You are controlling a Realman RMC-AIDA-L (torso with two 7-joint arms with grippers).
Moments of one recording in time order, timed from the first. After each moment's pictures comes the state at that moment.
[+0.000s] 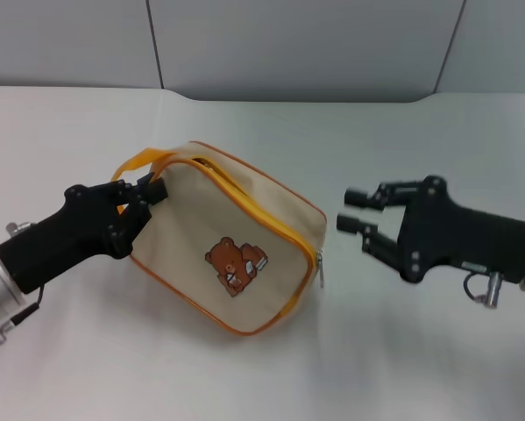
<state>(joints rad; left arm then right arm) -0.46 -2.07 0.39 0.31 1.83 1.56 -0.97 0.53 2.08 -0.68 -0.41 -1.77 -1.62 0.68</state>
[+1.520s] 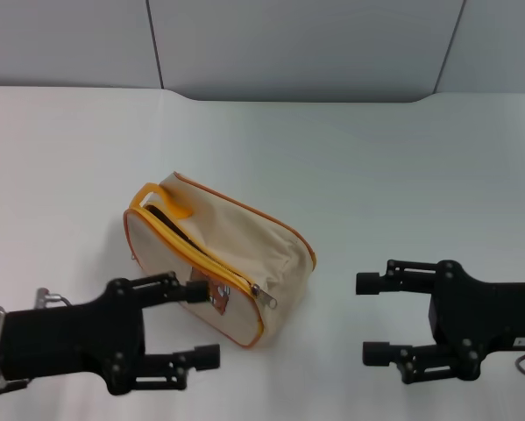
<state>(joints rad) -0.44 -2.02 0.69 0.42 1.96 1.87 -1.10 0.52 2.03 -0.69 -0.43 -1.98 -1.88 1.07</state>
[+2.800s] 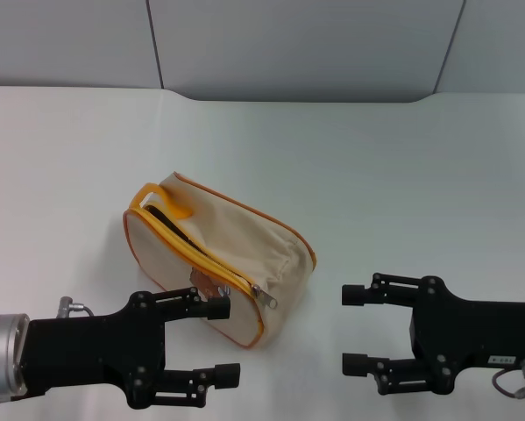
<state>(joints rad) -0.46 -2.04 0.70 0.42 2.00 1.85 -1.09 0.49 2.07 -0.69 -0.41 -1.99 -1.81 0.98</state>
